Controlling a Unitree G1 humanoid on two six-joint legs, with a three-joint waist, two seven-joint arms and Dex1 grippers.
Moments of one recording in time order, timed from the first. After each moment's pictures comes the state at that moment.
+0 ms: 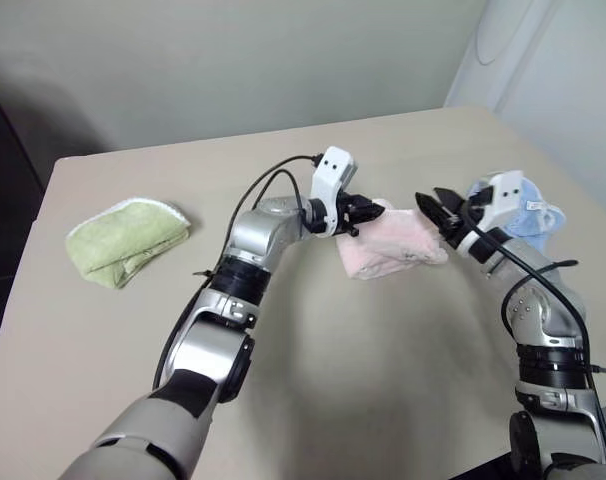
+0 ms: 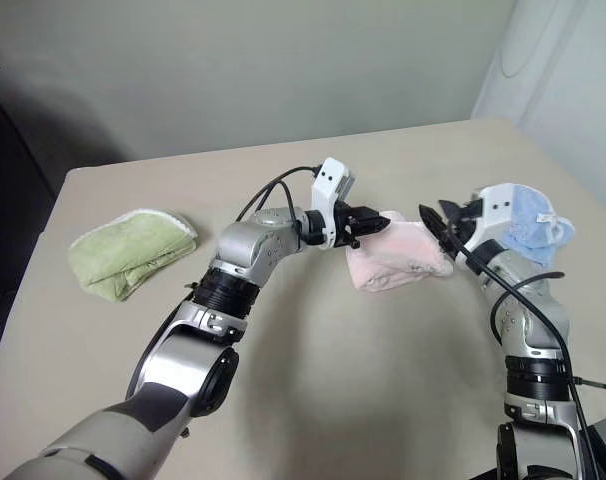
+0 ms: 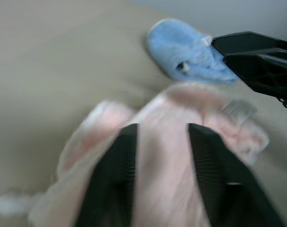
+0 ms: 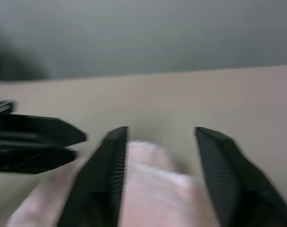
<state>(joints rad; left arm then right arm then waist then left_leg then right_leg) -1.01 0.14 -0.16 0.52 -0.30 0.62 -0.68 -0.53 -0.43 -0.14 0.03 0.43 0.49 0.52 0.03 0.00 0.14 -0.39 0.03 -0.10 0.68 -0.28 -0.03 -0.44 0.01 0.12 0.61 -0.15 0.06</state>
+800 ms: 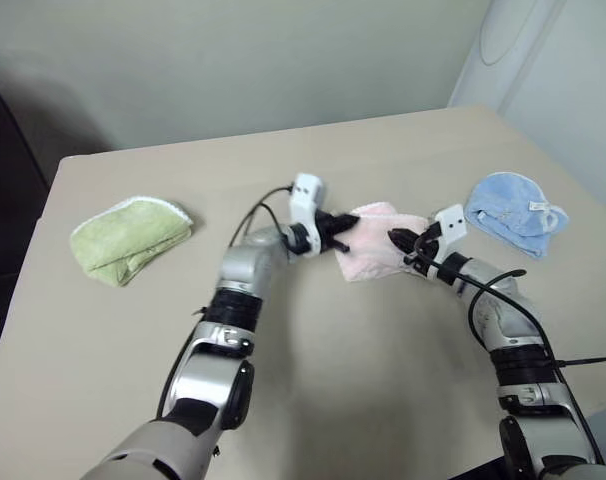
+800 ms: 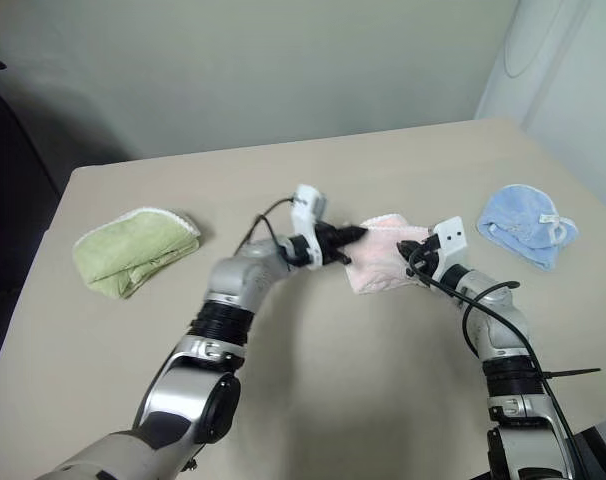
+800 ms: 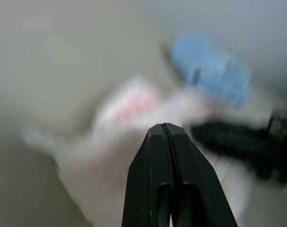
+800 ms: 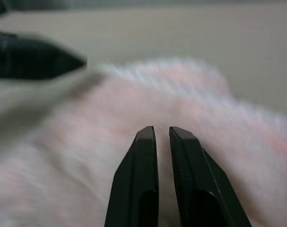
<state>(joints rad) -0.87 0.13 0.12 0.36 -0.44 0.70 -0.62 -0.48 -0.40 -0.07 0.08 0.36 0.39 0.62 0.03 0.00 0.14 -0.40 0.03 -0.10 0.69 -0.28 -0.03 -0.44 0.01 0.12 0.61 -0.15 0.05</state>
